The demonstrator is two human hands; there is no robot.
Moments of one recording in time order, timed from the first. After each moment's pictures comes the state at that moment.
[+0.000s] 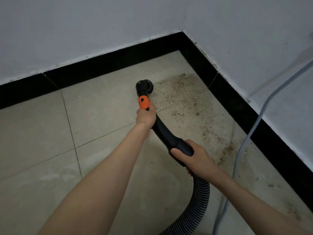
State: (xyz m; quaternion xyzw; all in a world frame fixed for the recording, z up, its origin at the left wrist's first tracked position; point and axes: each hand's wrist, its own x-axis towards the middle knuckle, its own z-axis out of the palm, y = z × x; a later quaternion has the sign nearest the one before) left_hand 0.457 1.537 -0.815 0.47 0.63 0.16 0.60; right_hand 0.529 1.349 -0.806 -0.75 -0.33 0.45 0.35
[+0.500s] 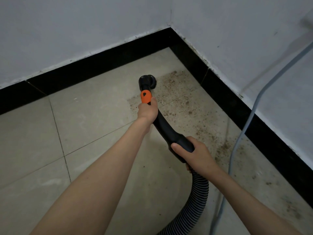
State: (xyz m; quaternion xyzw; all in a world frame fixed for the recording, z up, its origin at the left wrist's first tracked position) left_hand 0.502 1.538 -0.816 0.52 0.61 0.14 0.58; right_hand 0.554 1.345 -0.812 -0.76 -0.30 0.43 0.40
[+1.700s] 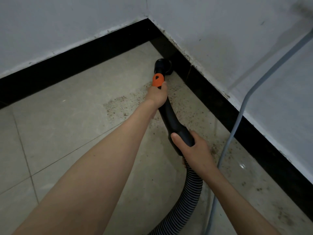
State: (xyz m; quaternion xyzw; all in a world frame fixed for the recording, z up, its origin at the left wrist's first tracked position) left_hand 0.611 1.546 -0.815 0.60 0.53 0.09 0.59; right_hand 0.603 1.351 -0.825 -0.78 -0.19 0.35 0.47
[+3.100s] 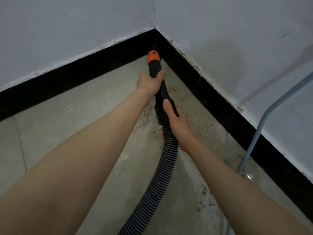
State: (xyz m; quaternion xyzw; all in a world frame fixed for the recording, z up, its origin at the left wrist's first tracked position) left_hand 0.619 1.612 -0.797 0.63 0.52 0.17 0.55; right_hand 0.630 1.475 -0.837 -0.66 -0.12 0.46 0.58
